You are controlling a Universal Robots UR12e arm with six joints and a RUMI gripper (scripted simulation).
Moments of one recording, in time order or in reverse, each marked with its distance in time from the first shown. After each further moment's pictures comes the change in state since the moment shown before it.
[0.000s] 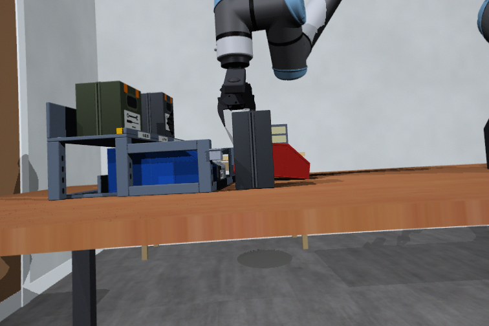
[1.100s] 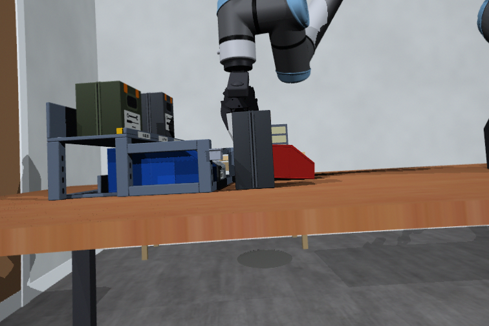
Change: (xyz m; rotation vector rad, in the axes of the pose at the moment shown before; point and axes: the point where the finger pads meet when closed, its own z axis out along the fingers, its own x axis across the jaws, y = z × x) arm -0.007 0.000 0.009 0.000 0.000 0.000
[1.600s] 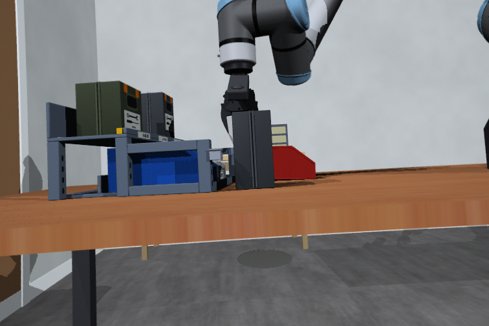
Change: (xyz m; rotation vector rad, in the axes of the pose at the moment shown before) arm 0.000 0.000 0.007 0.000 0.000 0.000
